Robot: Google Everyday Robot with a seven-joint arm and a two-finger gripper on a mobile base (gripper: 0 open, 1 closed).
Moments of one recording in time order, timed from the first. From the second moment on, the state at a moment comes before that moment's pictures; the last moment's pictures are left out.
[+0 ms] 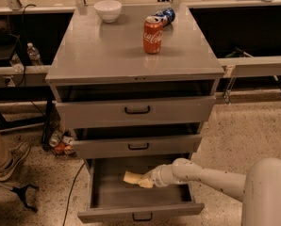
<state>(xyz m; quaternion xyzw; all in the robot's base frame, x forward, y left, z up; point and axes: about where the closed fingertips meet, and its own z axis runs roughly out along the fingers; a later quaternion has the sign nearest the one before) 0.564 -0.024 0.277 -0.39 0.84 0.28 0.26</state>
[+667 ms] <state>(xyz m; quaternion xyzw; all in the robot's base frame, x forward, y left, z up) 0.580 -0.014 0.247 -0.34 0.84 0.32 0.28</state>
